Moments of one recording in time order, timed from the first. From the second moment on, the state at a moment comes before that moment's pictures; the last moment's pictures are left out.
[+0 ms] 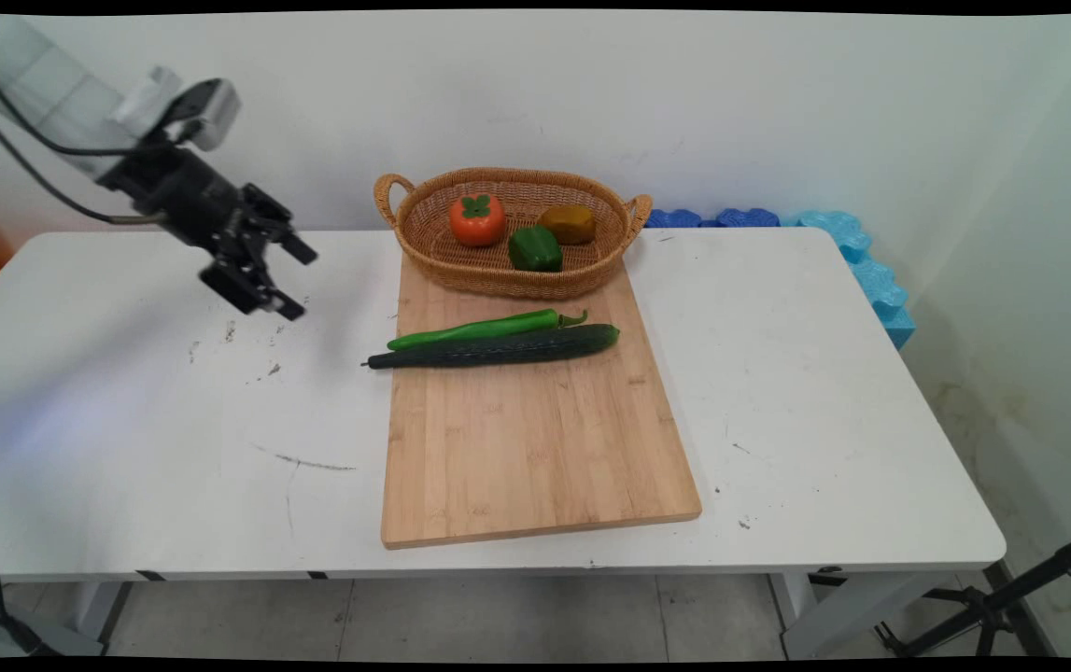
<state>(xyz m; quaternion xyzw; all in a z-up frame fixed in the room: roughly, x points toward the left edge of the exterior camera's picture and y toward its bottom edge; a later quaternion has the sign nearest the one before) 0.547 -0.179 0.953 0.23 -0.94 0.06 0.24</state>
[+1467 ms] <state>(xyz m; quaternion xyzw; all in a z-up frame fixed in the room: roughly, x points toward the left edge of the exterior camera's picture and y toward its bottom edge) 0.328 -0.279 0.848 0.15 -0.95 0.11 0.24</state>
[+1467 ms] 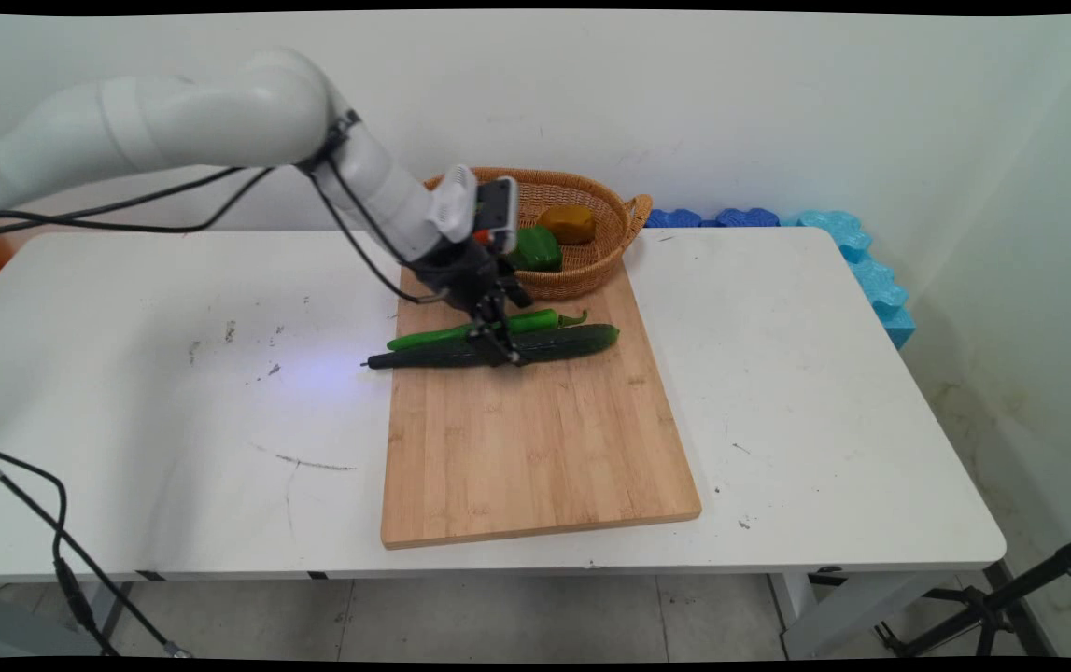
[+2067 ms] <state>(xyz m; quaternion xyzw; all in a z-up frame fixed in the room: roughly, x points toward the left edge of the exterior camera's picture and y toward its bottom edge) 0.286 -0.307 0.816 0.16 -0.95 0.11 0.24</state>
